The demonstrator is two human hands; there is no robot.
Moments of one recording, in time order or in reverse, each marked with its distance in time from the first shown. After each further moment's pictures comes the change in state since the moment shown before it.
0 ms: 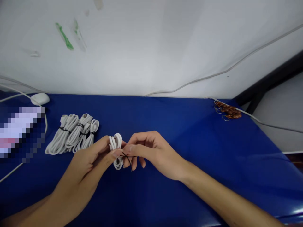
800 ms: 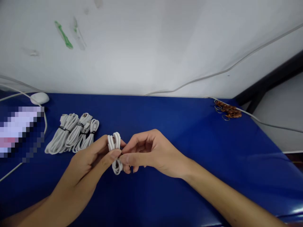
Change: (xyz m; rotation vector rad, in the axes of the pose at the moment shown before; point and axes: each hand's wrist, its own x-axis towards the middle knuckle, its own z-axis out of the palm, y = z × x) left_hand -0.005 0.001 0.001 -0.056 0.009 -0.027; right_hand -0.001 -0.004 0.001 0.104 -0.040 0.081
